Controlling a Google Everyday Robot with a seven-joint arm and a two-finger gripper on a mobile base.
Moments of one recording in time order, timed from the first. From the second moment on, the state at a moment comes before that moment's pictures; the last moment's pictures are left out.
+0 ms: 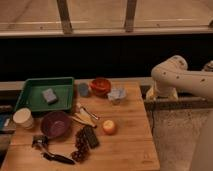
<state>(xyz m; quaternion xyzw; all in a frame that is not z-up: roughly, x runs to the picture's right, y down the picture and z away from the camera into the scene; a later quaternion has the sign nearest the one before) 0.301 0.052 0.755 -0.07 0.25 0.72 0.64</state>
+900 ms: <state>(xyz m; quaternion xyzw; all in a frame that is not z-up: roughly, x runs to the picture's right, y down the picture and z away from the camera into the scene) 0.224 -0.007 0.768 -0.13 0.13 0.68 0.71</state>
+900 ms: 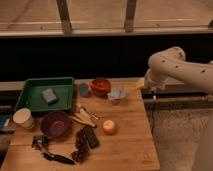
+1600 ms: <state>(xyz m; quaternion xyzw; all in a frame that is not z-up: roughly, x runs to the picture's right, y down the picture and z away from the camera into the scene) 0.209 -0.003 0.778 -0.16 0.12 0.67 0.71</state>
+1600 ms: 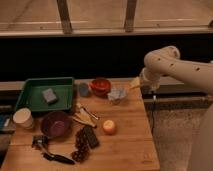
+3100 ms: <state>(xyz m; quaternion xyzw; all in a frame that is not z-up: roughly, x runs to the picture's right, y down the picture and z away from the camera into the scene) 0.114 0.027 0.883 -0.32 0.03 0.56 0.76</state>
